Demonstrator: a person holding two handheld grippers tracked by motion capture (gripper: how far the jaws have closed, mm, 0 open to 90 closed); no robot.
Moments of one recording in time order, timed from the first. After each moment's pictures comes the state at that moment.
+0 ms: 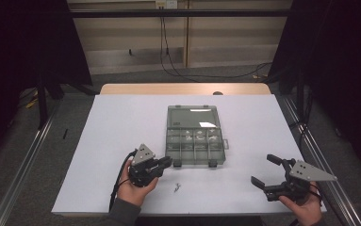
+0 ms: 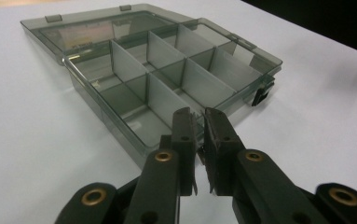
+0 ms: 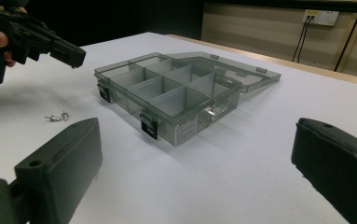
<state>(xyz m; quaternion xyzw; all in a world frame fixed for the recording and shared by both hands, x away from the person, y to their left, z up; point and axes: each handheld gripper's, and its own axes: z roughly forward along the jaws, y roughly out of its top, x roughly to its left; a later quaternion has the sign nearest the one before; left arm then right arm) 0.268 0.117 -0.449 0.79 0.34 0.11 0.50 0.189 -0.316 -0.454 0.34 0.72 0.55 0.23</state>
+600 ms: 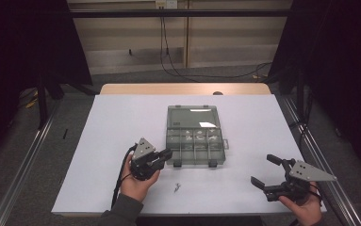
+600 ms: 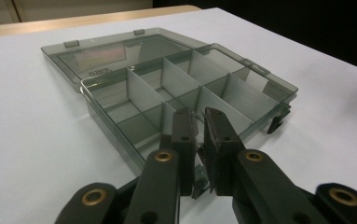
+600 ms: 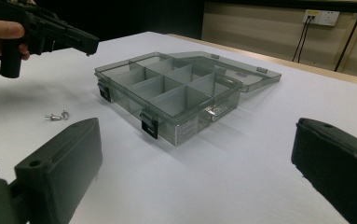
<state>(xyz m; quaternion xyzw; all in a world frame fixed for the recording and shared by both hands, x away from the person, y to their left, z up) 0.282 0.113 -0.446 0.77 0.35 0.14 0.52 0.189 -0.314 -0.455 0.34 0.72 0.56 0.24</state>
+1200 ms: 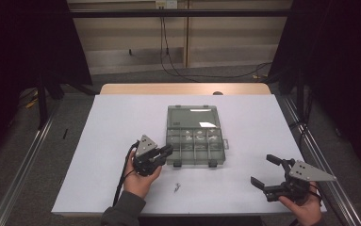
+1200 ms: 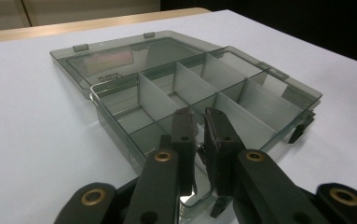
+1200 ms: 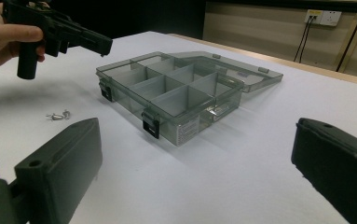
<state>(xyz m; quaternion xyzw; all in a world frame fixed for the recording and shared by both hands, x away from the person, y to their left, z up) 0.296 0.107 -0.455 0.77 0.35 0.15 0.51 0.189 -0.314 -0.455 0.34 0.72 0.56 0.24</state>
